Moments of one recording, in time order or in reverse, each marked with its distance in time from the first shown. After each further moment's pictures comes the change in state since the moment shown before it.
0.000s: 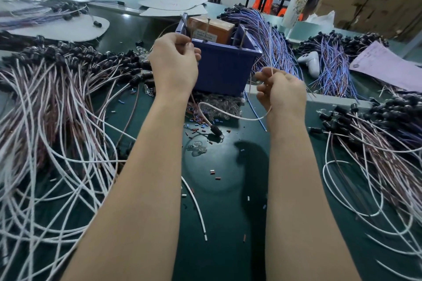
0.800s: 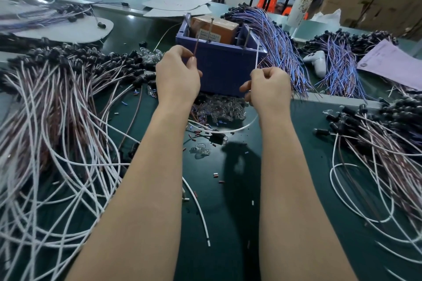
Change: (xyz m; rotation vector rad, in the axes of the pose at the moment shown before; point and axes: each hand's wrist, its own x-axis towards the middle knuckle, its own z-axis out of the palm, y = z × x) left_hand -0.002 -0.019 0.001 0.274 -0.062 -0.012; right_hand -0.001 0.011 0.018 -0.488 -0.050 -0.207
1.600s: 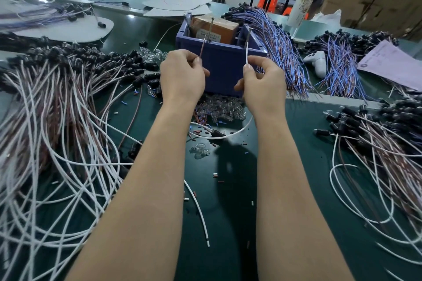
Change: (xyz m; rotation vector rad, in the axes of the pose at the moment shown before) left_hand -0.002 0.004 0.005 0.053 -0.015 0.014; right_hand -0.006 -0.004 0.006 -0.044 -0.022 -0.127
